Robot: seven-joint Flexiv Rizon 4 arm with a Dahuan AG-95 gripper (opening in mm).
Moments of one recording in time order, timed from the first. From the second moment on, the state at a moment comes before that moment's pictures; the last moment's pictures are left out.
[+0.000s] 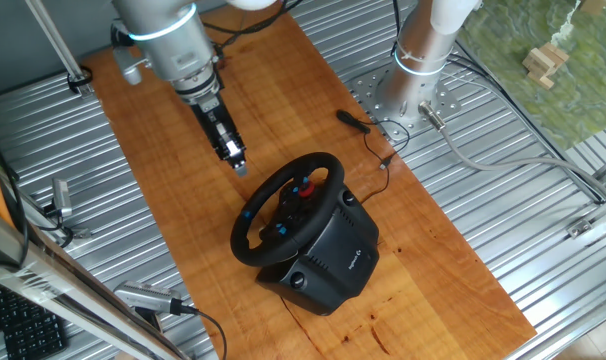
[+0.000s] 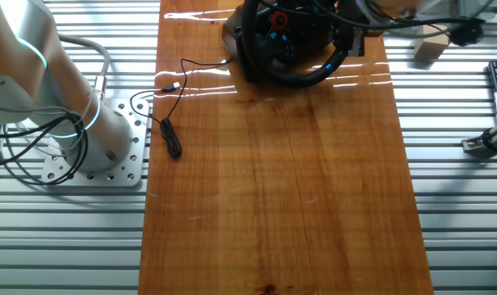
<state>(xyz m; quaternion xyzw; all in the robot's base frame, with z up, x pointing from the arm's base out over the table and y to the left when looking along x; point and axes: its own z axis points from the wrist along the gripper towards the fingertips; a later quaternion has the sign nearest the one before) 0.528 0.123 0.220 0.03 -0.98 -0.19 0.06</state>
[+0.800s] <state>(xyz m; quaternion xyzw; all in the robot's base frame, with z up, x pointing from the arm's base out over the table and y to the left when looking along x) 0.524 0.123 0.221 0.03 -0.98 -0.20 0.06</state>
